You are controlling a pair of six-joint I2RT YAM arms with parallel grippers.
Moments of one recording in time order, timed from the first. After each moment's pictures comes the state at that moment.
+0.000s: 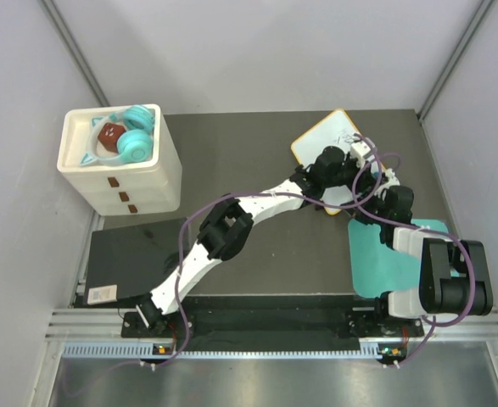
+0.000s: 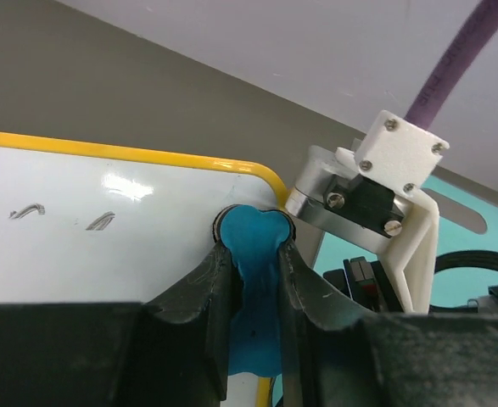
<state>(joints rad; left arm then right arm) -0.93 2.57 2.20 0.23 0.36 -0.18 -0.06 1.39 0.44 0.37 -0.46 0.52</state>
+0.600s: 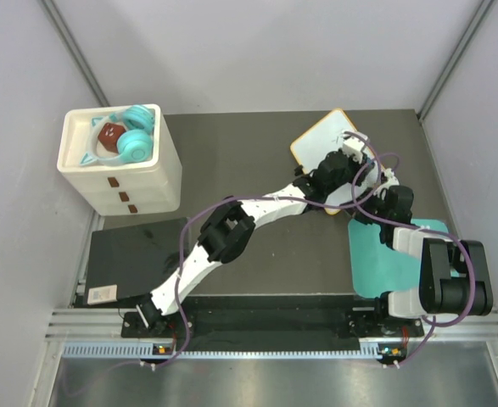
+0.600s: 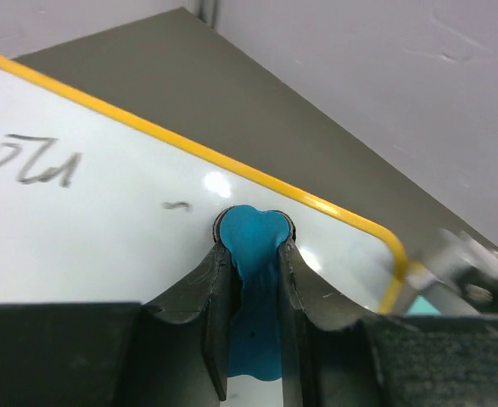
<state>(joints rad) -0.96 2.55 2.16 0.30 -0.08 -0.24 -0.06 1.39 0.44 0.37 -0.47 0.50</state>
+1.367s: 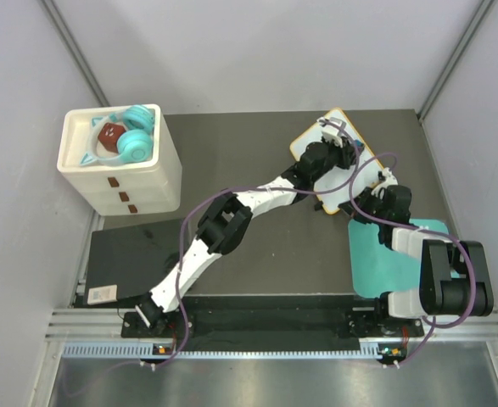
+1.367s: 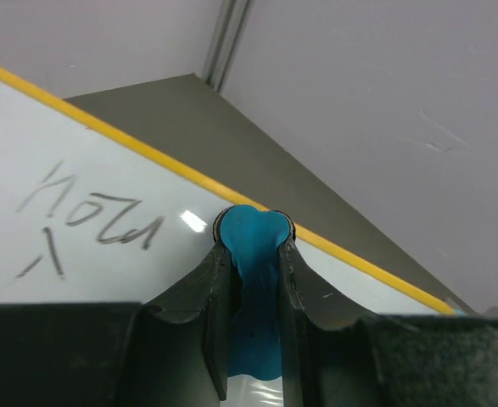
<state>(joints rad) -0.86 2.61 2.18 0.52 -0.01 -0.38 -0.04 1.38 0.44 0.38 -0.45 0.49</state>
